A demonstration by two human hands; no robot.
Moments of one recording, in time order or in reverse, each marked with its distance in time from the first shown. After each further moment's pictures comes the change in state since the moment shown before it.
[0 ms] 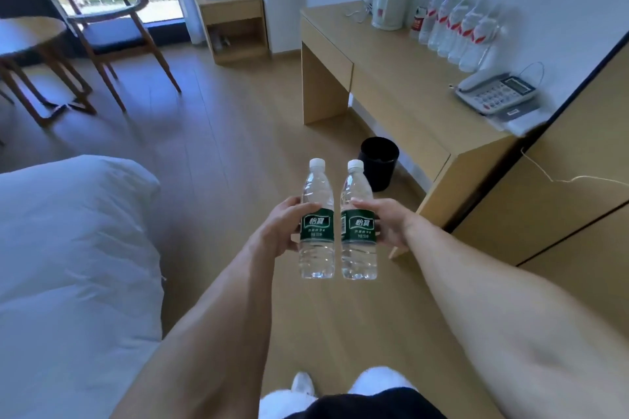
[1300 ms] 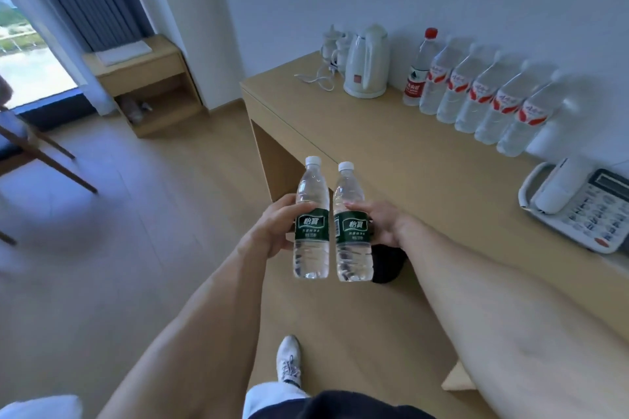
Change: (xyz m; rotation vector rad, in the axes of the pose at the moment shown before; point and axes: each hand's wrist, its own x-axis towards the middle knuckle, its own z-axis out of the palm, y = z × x) left_hand 0.530 0.352 -0.092 0.171 -0.253 0.033; right_hand 0.450 -0.374 -0.105 0.223 0.121 -0.080
